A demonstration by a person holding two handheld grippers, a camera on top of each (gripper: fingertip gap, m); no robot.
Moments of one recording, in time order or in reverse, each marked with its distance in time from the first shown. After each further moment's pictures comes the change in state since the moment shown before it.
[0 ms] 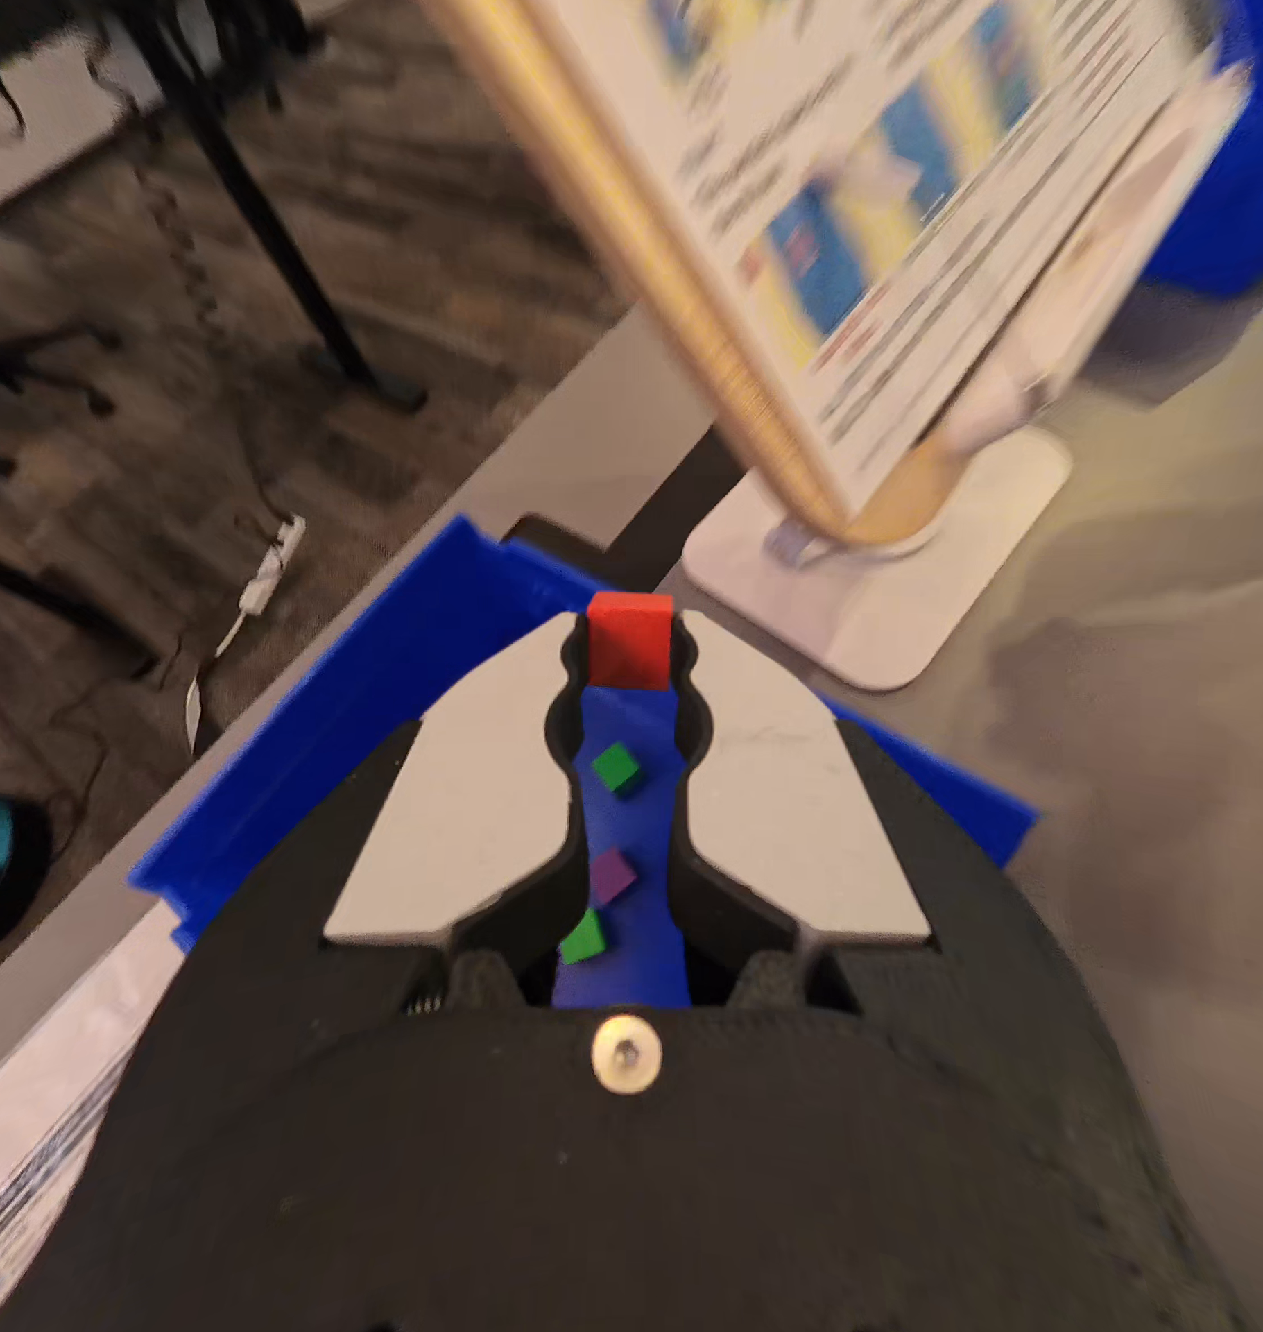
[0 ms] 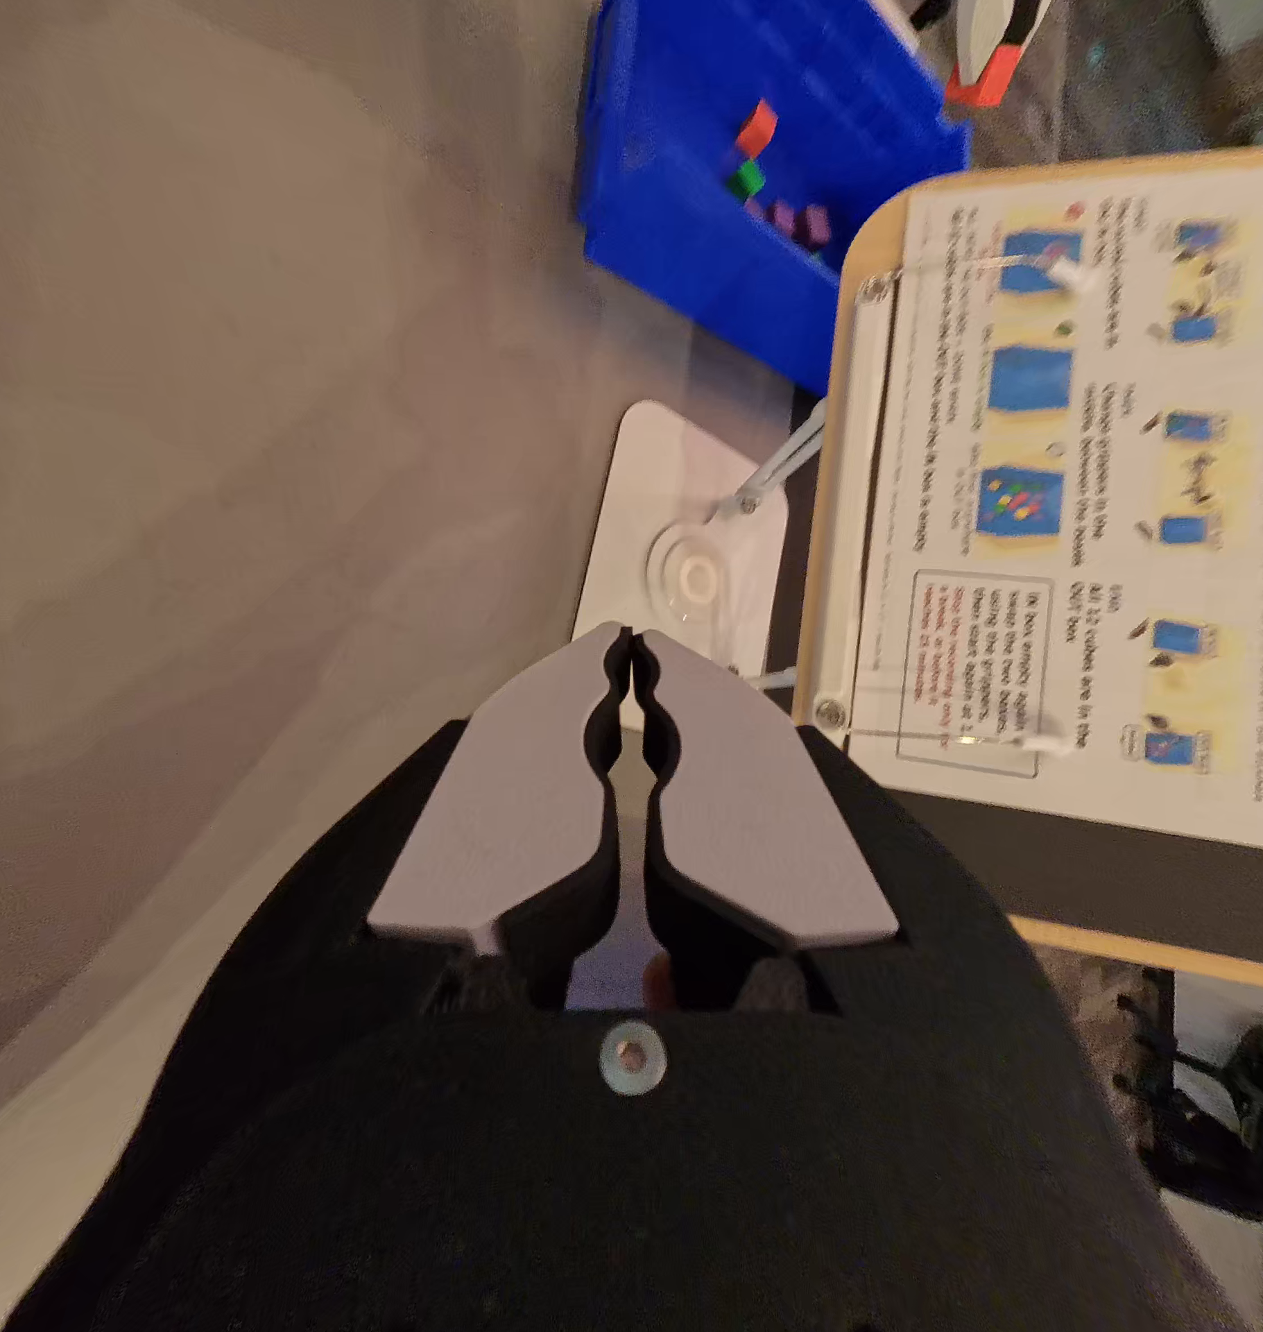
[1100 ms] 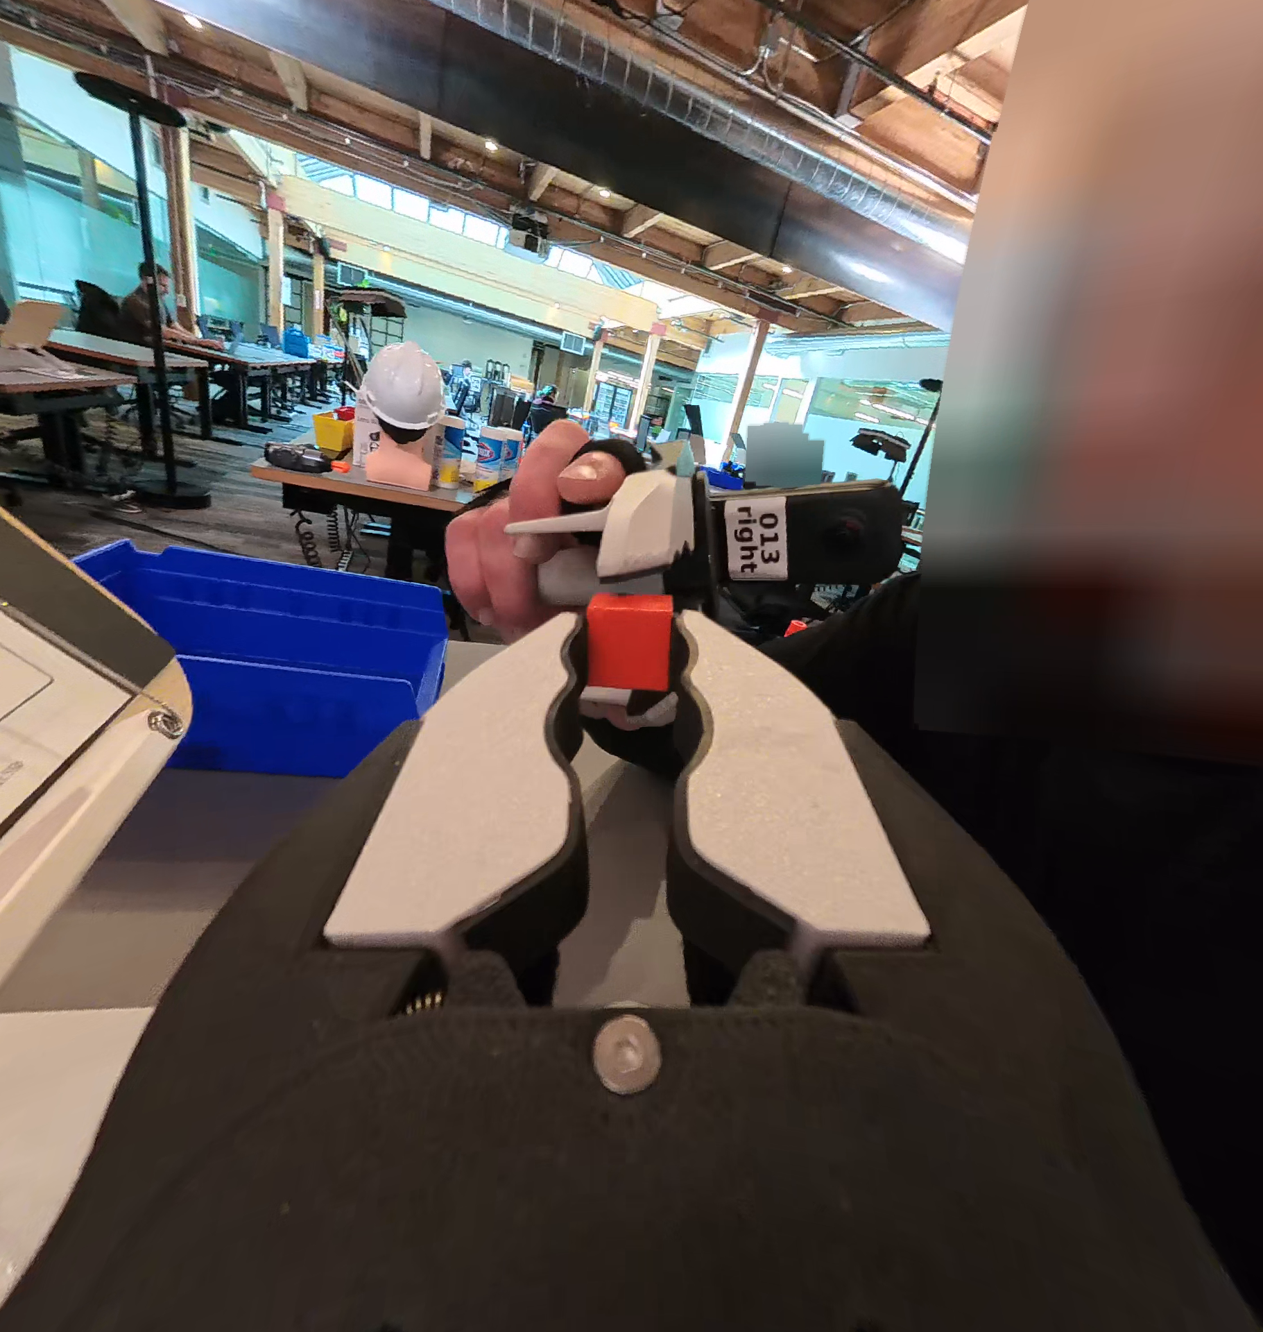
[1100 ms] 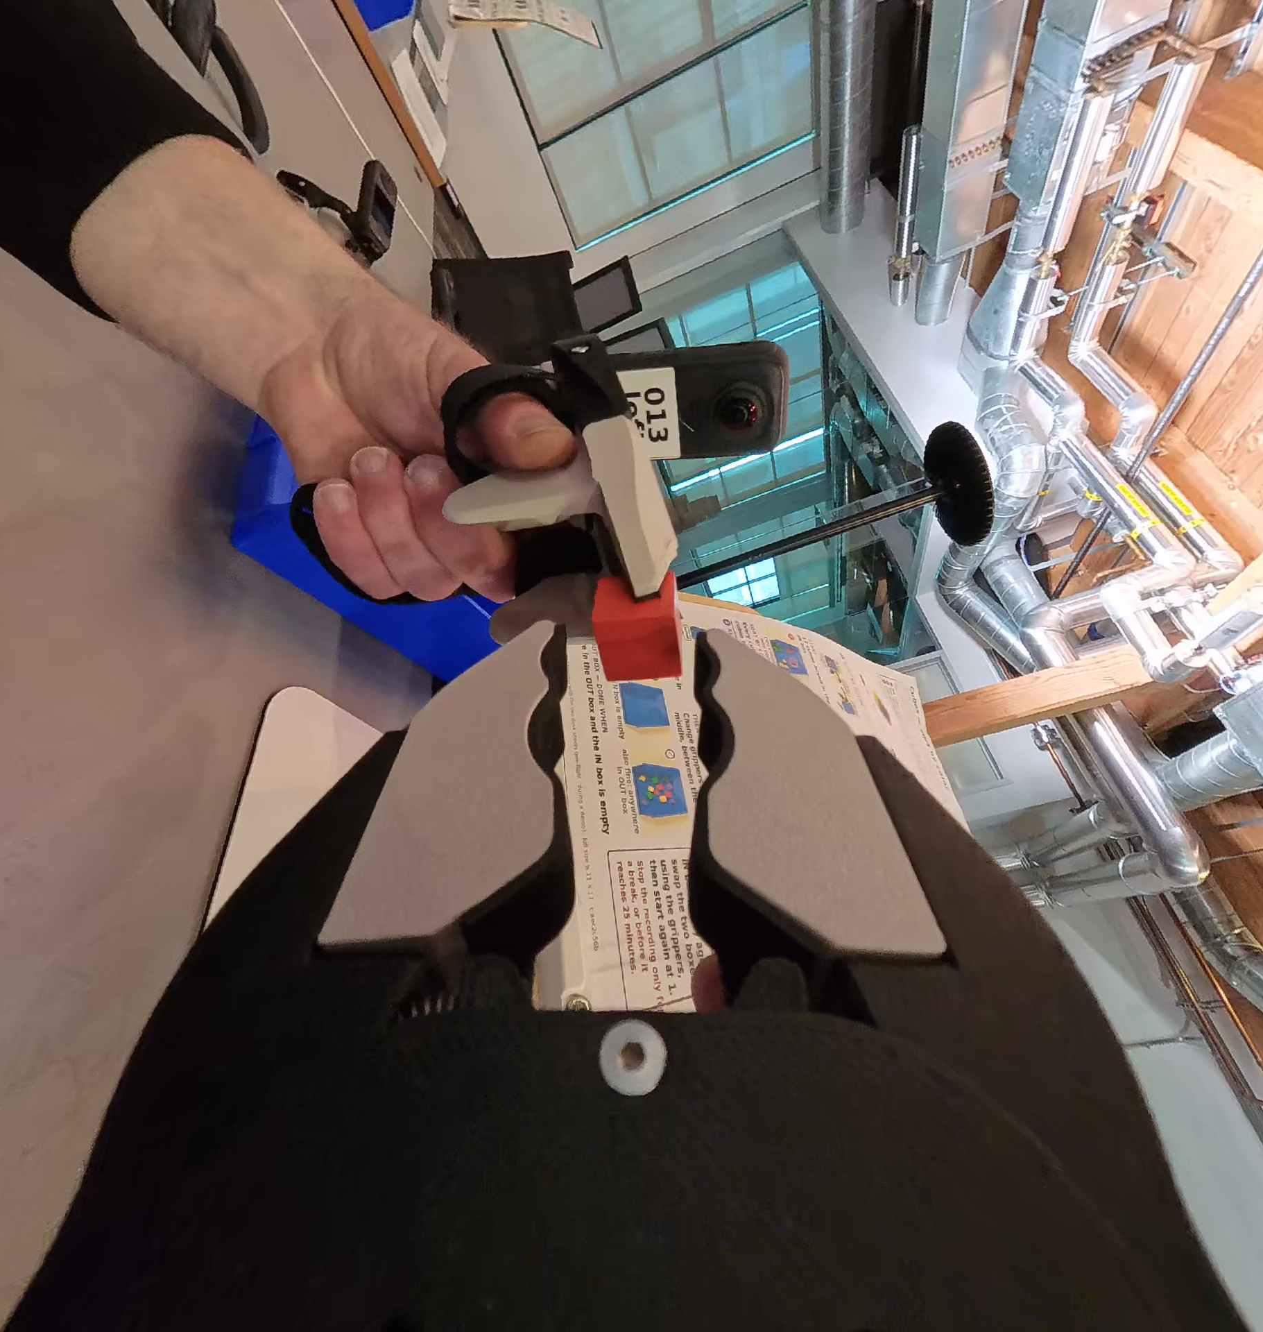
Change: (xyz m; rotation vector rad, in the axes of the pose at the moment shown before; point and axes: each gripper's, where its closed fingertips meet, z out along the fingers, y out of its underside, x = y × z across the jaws) left arm 0.285 -0.145 0.012 0.597 1.001 -0.163; right arm 0.031 -0.094 0.001 0.429 0.643 -0.353
